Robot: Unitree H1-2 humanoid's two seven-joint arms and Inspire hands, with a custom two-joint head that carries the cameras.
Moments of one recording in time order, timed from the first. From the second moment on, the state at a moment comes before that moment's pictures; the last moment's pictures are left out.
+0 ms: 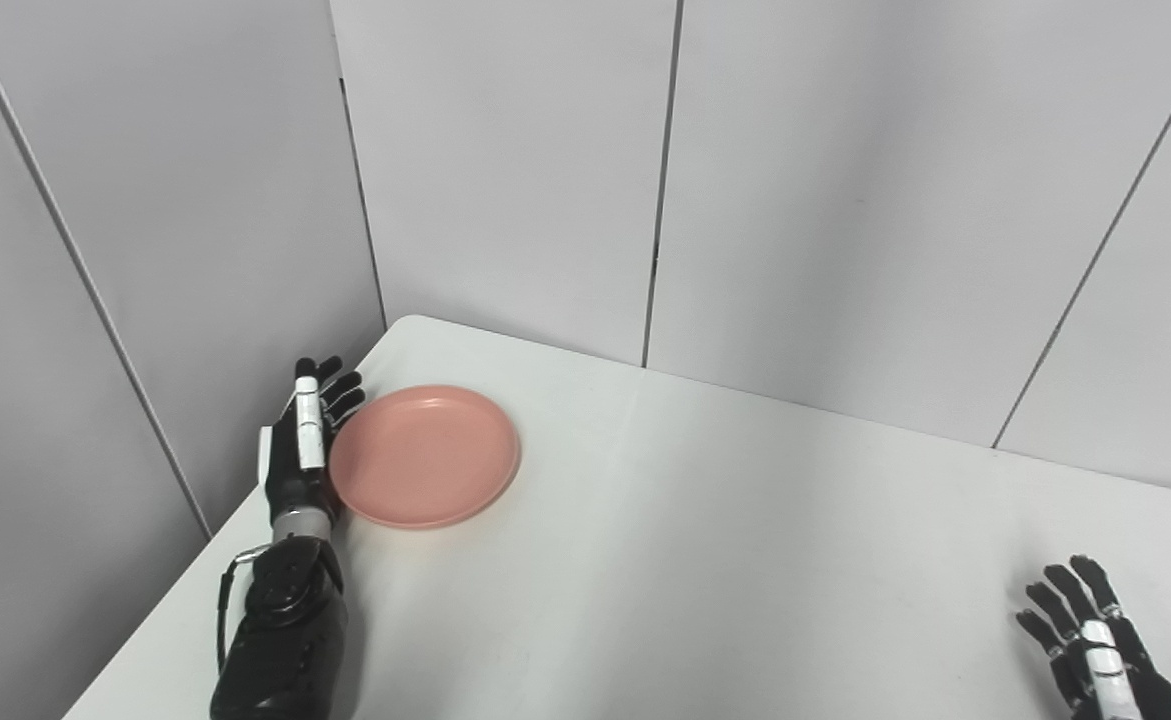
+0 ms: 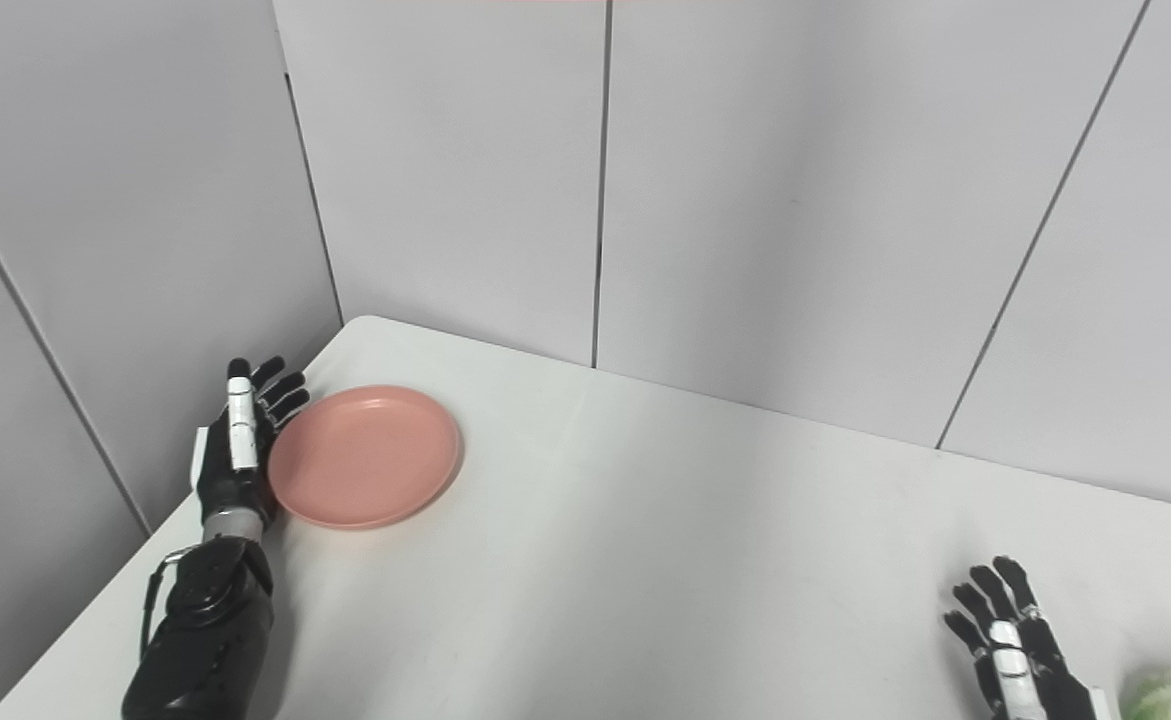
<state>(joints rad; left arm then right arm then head) -0.41 0.24 0.36 0.53 -0.24 -0.14 0.16 -0.16 -0.14 -0.13 0.16 0.30 -0.17 0.23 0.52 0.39</state>
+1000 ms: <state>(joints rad) -0.40 0.19 0.29 0.42 -0.29 -0.03 0.11 -0.17 -0.14 -0.14 0.16 0.31 -0.17 0.23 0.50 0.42</state>
